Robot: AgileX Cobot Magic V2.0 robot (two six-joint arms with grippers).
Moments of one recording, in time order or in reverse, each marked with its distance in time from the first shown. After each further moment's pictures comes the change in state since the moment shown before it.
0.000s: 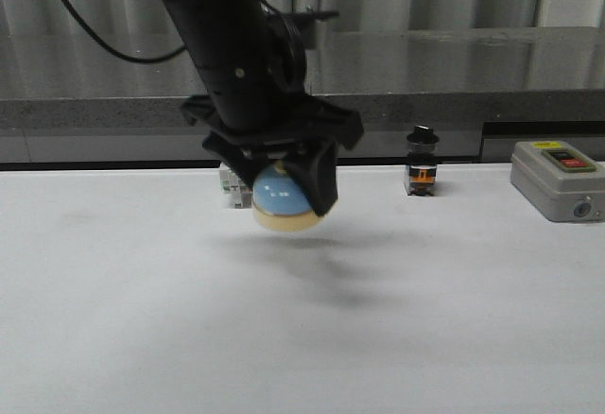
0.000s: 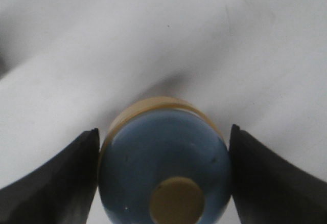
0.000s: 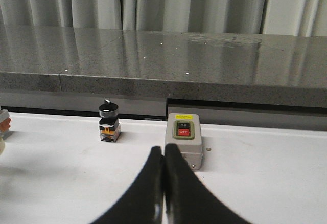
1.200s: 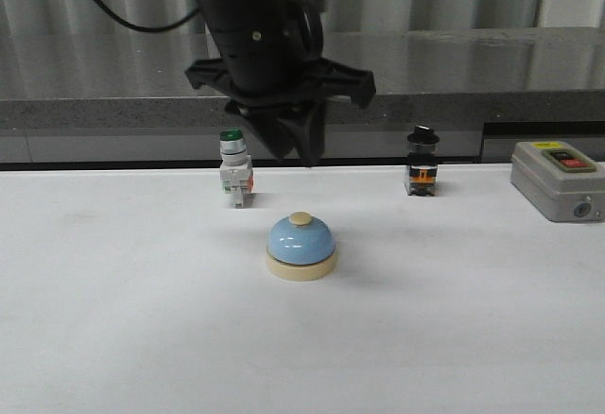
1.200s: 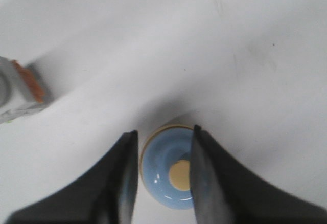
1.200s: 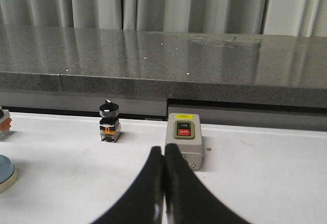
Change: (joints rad) left arm 0.003 -0.037 -0.095 0.134 0.039 -0.182; right arm 0.000 0.000 0.000 0.000 0.000 0.000
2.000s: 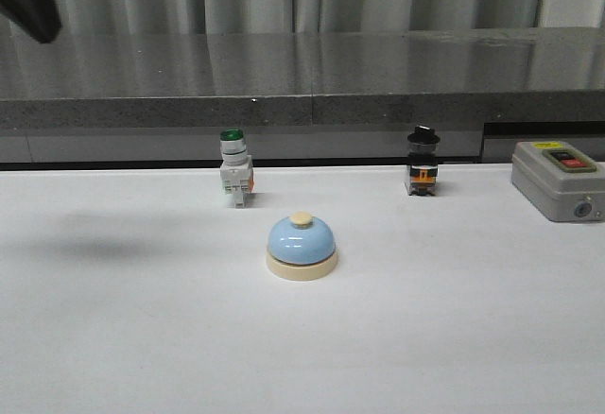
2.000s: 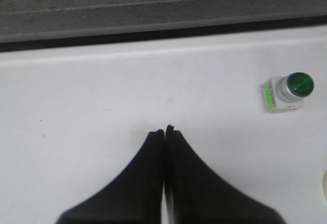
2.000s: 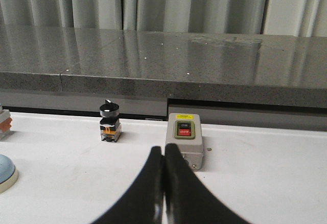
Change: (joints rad) left arm 0.419 -0.389 0.246 0.090 -0.002 -0.083; right arm 0.000 0.000 0.000 0.000 0.000 0.000
